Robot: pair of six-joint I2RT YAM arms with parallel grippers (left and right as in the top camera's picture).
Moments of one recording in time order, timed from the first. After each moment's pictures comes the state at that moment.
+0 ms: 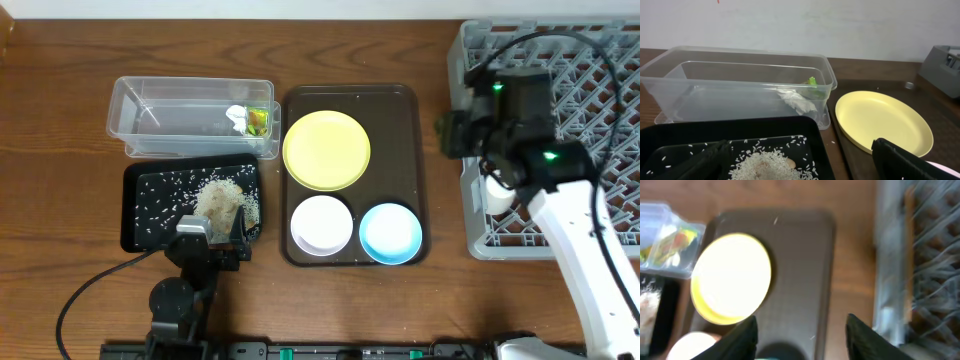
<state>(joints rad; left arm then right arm) -0.11 0.01 0.05 -0.19 0.00 -0.11 0.21 1.41 1.24 -0.71 -0.16 0.20</state>
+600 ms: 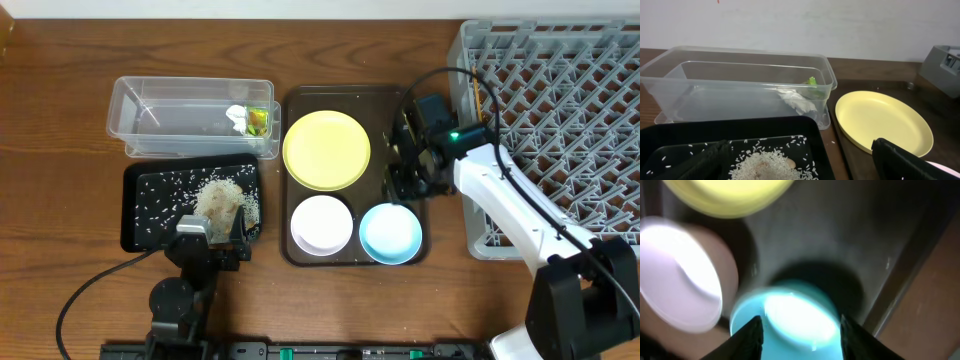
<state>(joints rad) -0.11 0.01 0.05 -0.19 0.00 -0.11 0.39 1.69 1.23 -0.98 -0.25 0.12</state>
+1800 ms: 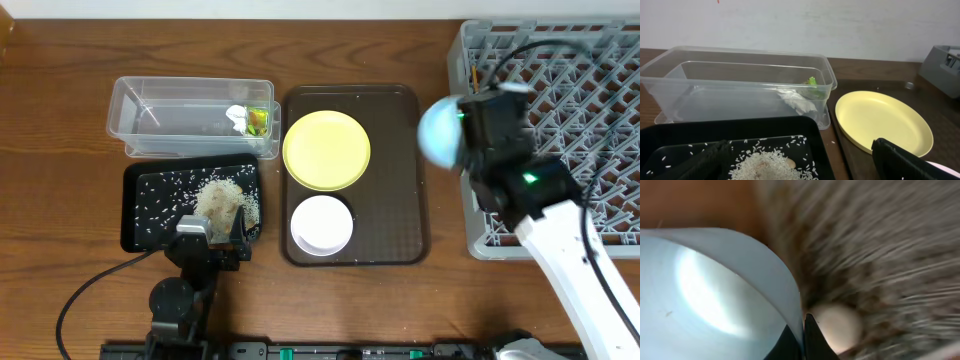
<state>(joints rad) -0.11 0.01 0.05 -0.19 0.00 -0.11 0.34 1.31 1.22 -0.81 0.62 0.41</state>
